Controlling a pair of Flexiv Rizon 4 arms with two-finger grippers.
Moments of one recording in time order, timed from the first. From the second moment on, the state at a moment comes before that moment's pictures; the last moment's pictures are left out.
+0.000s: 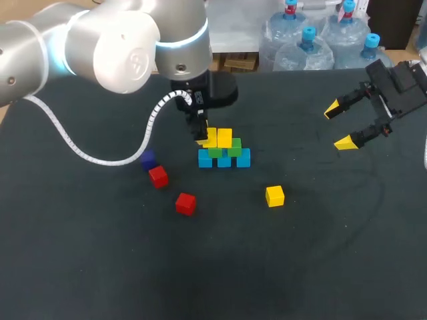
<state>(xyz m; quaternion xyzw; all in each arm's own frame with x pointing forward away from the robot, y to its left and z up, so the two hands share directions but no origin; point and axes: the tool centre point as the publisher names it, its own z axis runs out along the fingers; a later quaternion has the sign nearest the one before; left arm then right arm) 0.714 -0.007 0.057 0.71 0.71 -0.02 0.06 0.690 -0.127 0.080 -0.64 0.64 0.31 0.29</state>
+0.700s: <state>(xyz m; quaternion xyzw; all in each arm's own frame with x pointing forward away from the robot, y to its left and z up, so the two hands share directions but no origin) 0.717 -0.011 0.066 0.71 0.70 -0.01 0.07 0.690 -0.127 0.080 -0.64 0.64 0.31 0.29</state>
